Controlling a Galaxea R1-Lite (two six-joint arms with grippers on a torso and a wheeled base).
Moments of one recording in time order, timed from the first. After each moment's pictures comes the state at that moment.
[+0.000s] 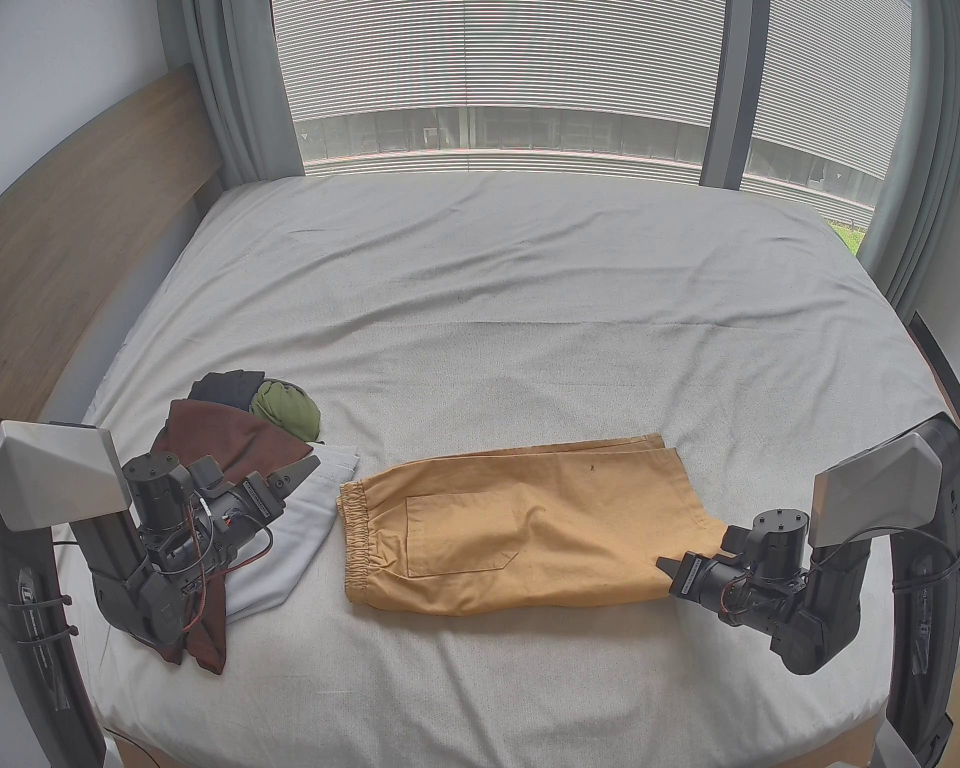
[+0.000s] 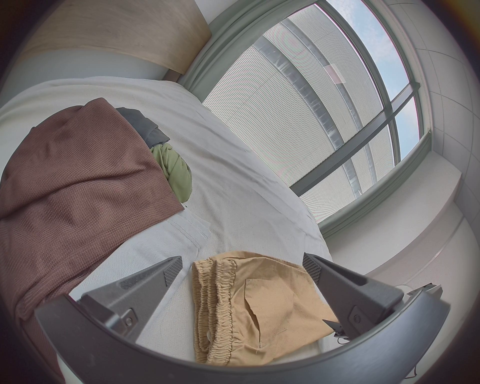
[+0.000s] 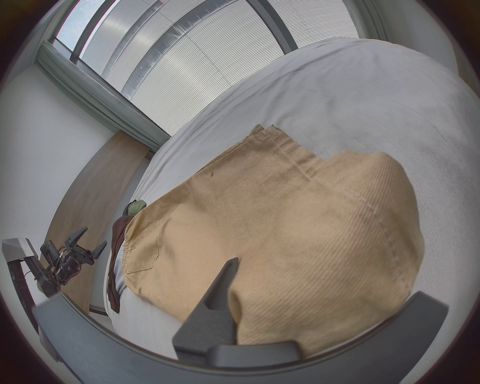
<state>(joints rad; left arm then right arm) -0.06 2.23 -0.48 -1.55 -0.36 -0.67 0.28 2.41 -0.38 -1.54 0.15 0.59</state>
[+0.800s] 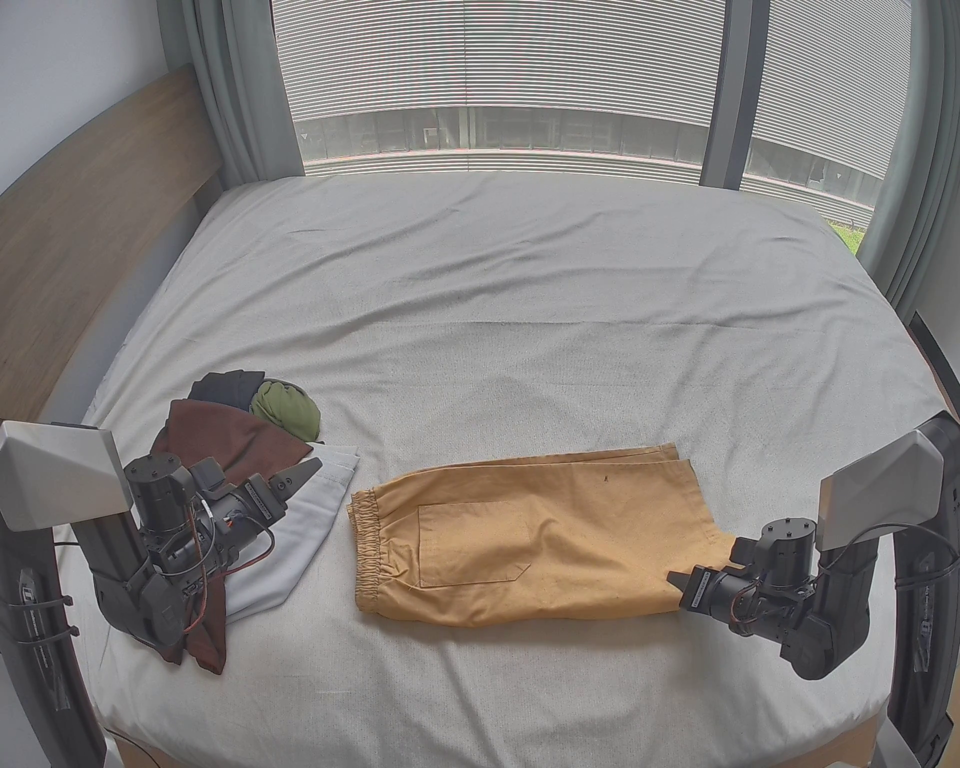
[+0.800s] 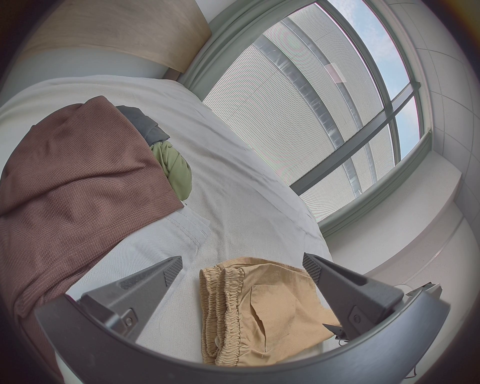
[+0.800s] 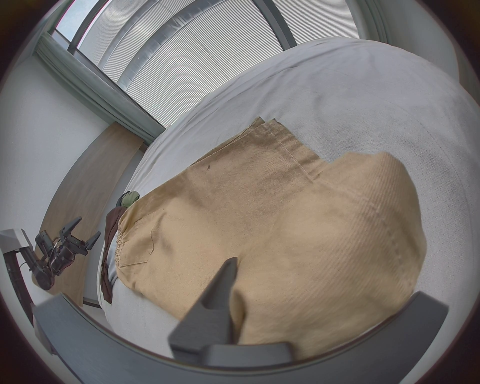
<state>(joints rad) -0.07 2.24 -0.48 -1.55 -0.36 -0.67 0.26 2.41 -0.32 -1.55 0.16 0.55</state>
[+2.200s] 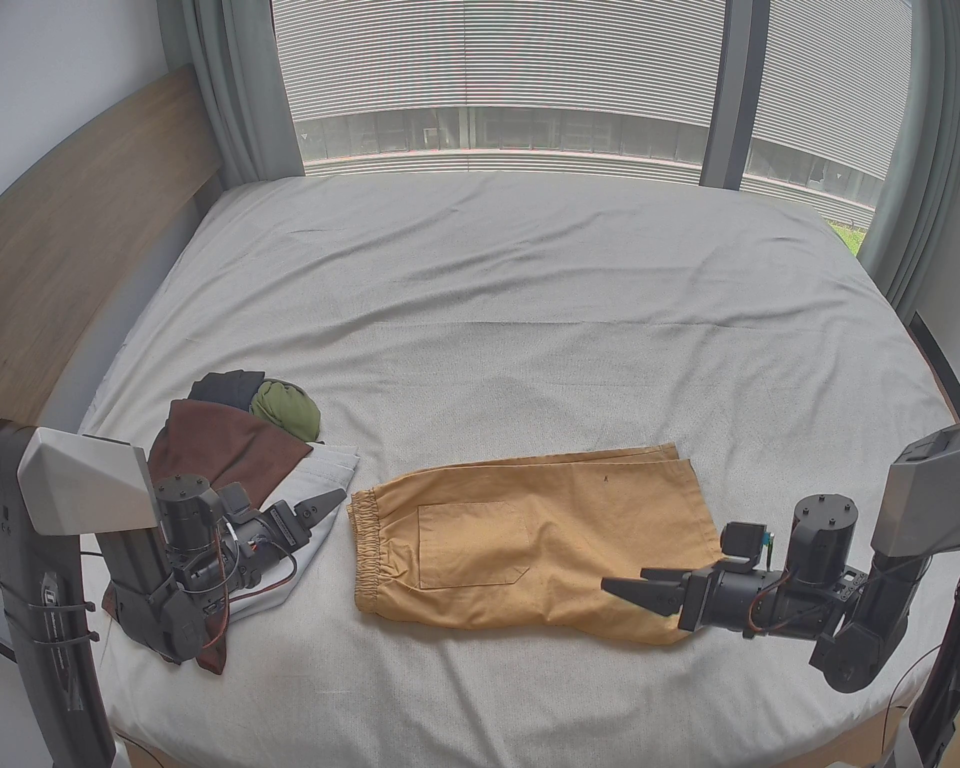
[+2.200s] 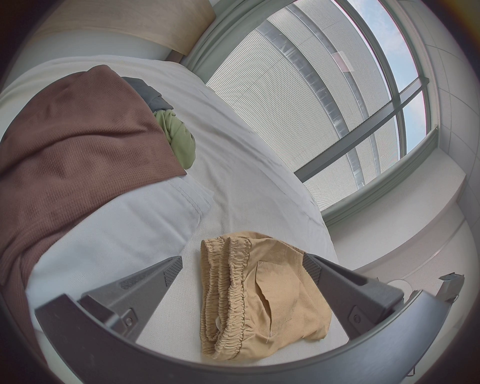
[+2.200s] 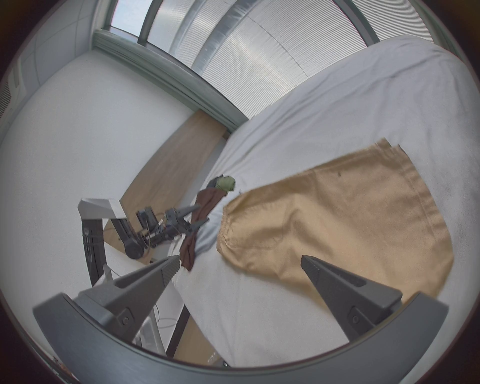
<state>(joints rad) -0.12 2.31 -0.47 -1.55 -0.35 -0.67 0.42 2.09 -0.21 -1.54 0.47 0.50</state>
